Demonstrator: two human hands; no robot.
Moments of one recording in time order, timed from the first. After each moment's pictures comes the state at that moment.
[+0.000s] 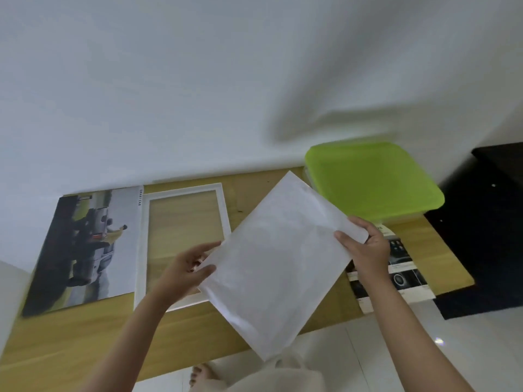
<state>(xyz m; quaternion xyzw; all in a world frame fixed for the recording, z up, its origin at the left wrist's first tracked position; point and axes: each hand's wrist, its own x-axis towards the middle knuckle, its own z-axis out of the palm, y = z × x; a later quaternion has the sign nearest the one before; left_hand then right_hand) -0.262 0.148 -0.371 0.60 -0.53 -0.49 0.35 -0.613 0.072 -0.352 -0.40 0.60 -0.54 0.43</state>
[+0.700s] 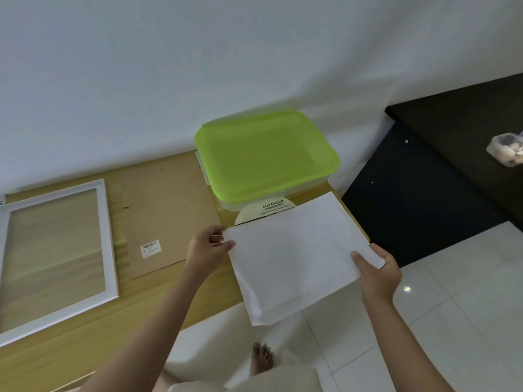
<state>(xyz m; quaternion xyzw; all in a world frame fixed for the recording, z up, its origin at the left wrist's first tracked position) -0.555 0.070 -0.414 0.68 -0.47 -0.45 0.34 -0.871 0.133 -0.410 -0.20 0.75 -0.55 0.31</state>
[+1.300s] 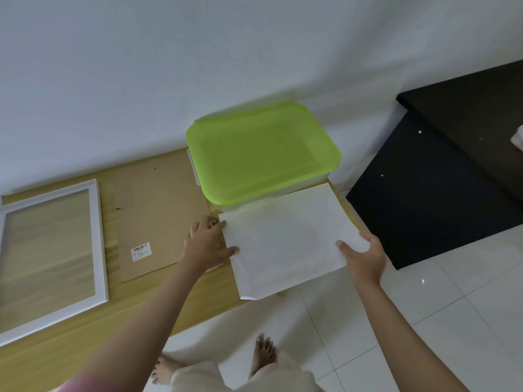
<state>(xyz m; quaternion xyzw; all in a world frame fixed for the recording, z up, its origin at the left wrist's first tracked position) -0.566 0.039 -0.430 0.69 -0.68 -0.23 0.05 -0.888 0.081 -0.437 -0.30 0.80 -0.43 0.29</state>
